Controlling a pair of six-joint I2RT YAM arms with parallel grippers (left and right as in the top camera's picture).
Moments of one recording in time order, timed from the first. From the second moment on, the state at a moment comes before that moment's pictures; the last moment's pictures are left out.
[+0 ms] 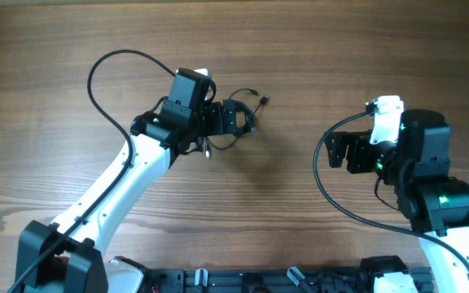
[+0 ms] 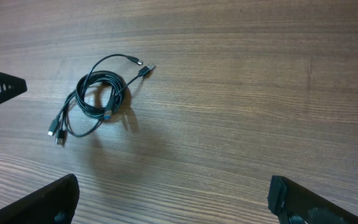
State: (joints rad) left arm -0.43 1.51 1.08 -0.51 0.04 -0.48; right arm 0.09 0.93 0.90 -0.76 -0.22 0.12
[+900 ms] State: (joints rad) left arm -0.43 1.87 1.08 -0.30 0.04 -0.64; right arm 0.09 0.93 0.90 -0.76 -0.22 0.12
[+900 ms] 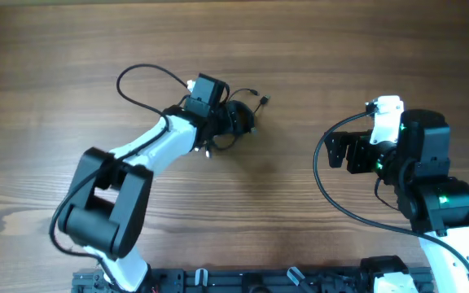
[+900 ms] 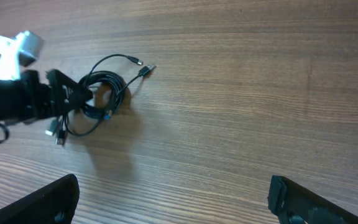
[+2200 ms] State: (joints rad) left arm -0.67 1.64 1.08 -0.33 0.30 -0.66; right arm 0.09 1.25 0.90 -0.70 -0.62 0.14
